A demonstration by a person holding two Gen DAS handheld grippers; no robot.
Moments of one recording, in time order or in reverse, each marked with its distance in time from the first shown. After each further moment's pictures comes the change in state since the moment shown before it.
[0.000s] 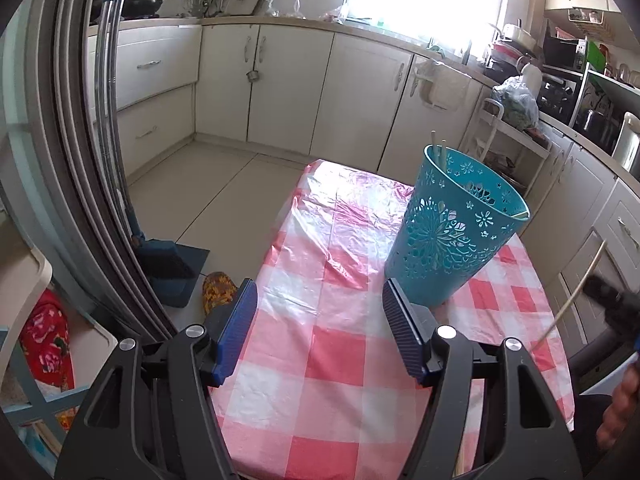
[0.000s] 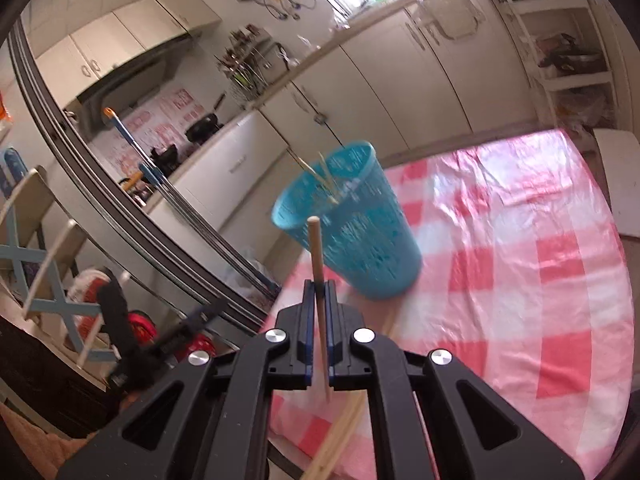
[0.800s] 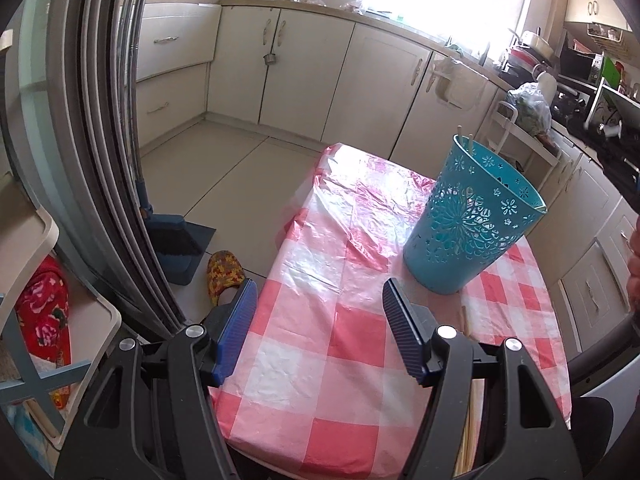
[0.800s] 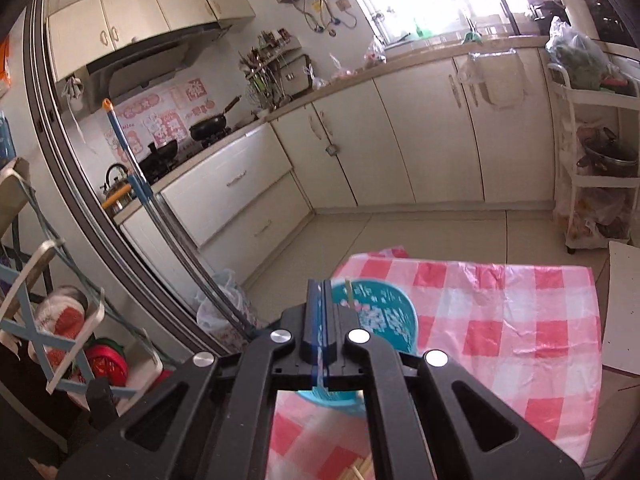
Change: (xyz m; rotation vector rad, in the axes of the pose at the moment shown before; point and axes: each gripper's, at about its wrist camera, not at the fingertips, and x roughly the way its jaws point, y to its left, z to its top) left arm 0.008 0.022 -0.011 -0.073 0.049 0.009; right arm 0.055 0.034 0.104 -0.197 0.013 -0.097
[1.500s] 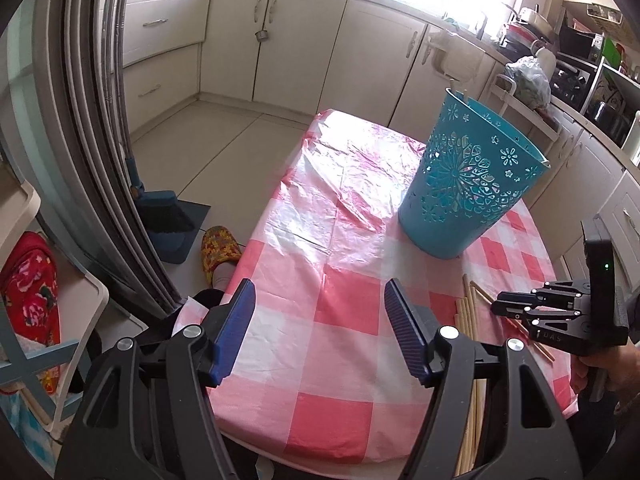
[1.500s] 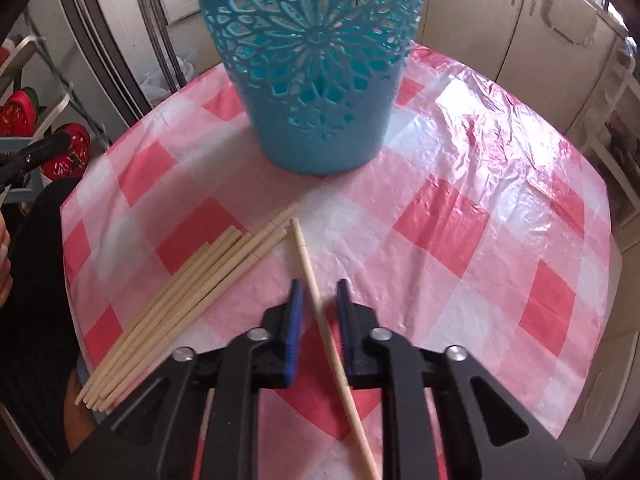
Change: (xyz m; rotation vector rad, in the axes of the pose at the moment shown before) left arm 0.015 -0.013 -0.023 0.027 0.077 -0.001; right arm 0.079 -0.041 -0.154 -0.343 0.580 -0.192
